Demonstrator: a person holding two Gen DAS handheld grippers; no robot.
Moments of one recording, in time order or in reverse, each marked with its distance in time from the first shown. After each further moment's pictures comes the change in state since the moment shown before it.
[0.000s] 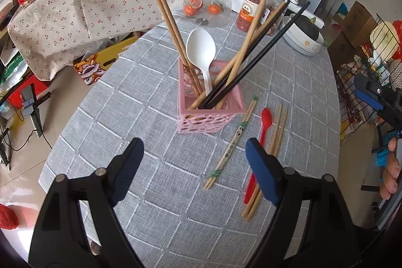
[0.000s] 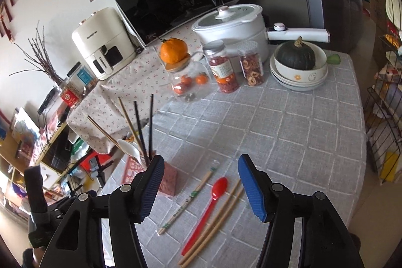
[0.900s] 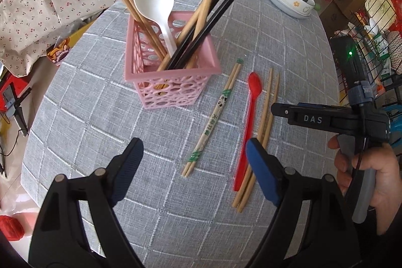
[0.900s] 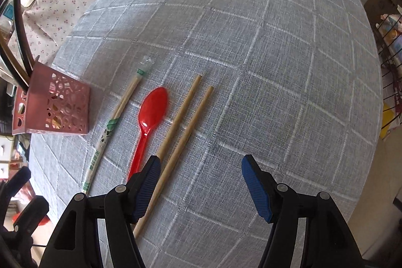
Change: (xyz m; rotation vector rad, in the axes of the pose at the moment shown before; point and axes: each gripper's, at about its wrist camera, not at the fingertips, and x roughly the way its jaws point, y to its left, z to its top) left arm 0.038 -0.028 -0.012 0.081 0.140 -0.071; right arm 0.149 -0.030 -0.059 0.012 0.476 -0.249
